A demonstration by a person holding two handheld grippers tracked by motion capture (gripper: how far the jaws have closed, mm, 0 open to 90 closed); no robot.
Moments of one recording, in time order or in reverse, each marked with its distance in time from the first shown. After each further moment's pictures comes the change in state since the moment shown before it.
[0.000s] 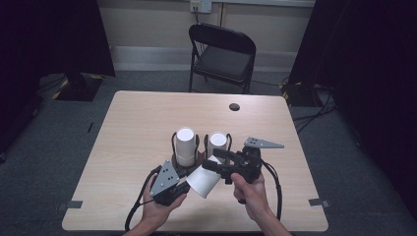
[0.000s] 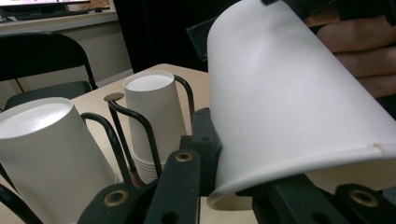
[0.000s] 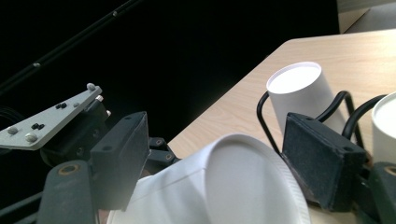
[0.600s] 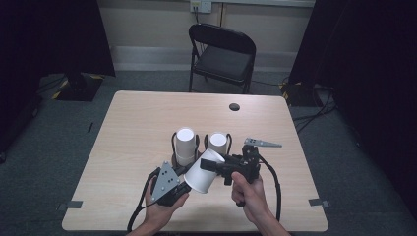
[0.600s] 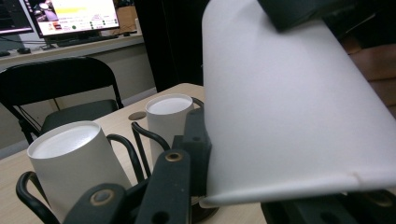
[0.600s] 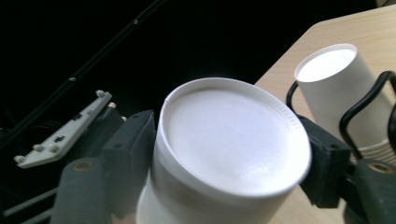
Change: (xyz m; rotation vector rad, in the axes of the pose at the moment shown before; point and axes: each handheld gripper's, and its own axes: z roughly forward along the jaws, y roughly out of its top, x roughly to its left) left arm -0.008 0.006 -0.002 -0.082 0.098 0.030; right arm 0.000 -0.002 0.003 0.009 0.091 0.122
